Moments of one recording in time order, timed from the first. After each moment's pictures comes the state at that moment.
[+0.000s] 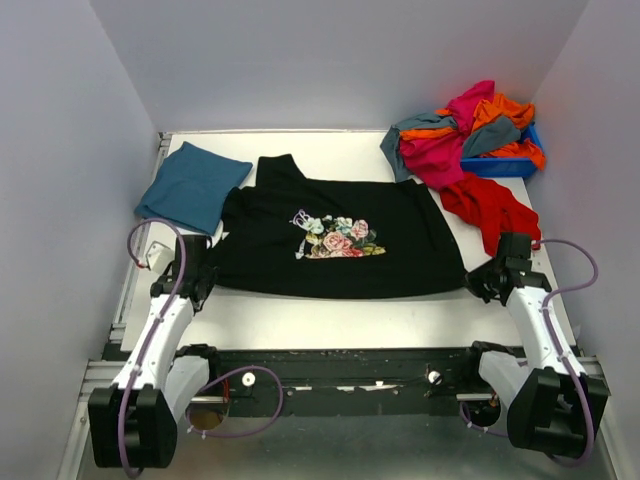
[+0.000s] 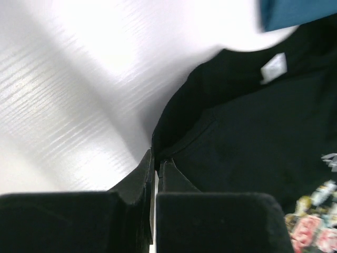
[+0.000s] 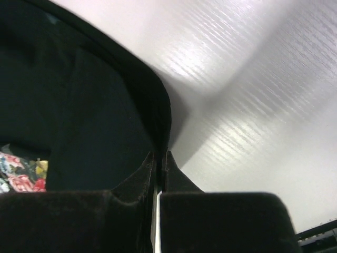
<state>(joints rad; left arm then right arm) -0.02 0.95 0.49 -0.55 -0.32 -1.10 -0.20 0.95 0.51 -0.60 0.01 0.84</state>
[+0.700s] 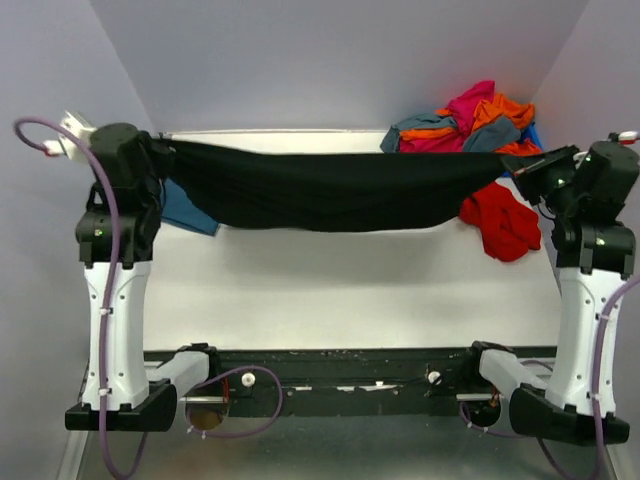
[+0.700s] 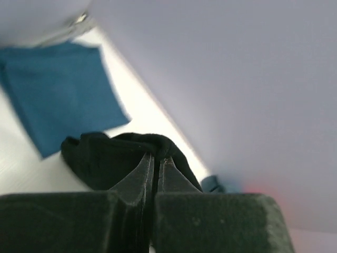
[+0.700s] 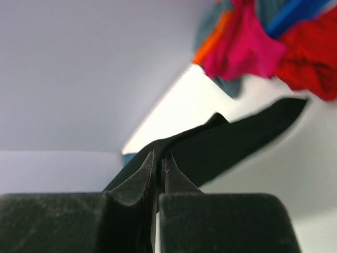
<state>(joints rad) -0.02 1.05 1.48 -0.77 -0.36 -0.96 -0.20 1.04 1.39 -0.73 -0.18 0.91</state>
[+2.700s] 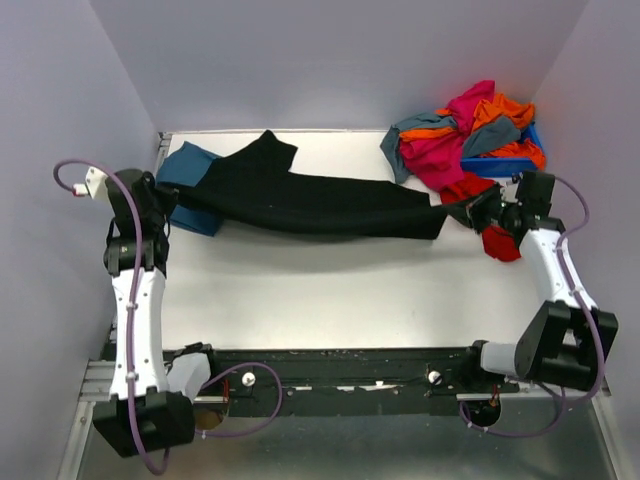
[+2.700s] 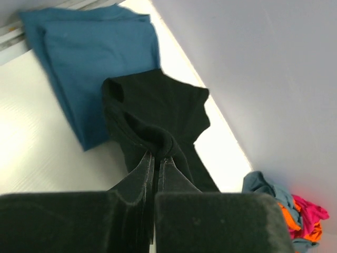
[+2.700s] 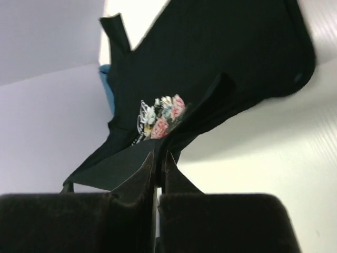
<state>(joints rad) 0.20 1.05 1.12 -0.43 -0.13 -0.88 -0.23 1.37 1.05 -0.38 -0.68 0.93</state>
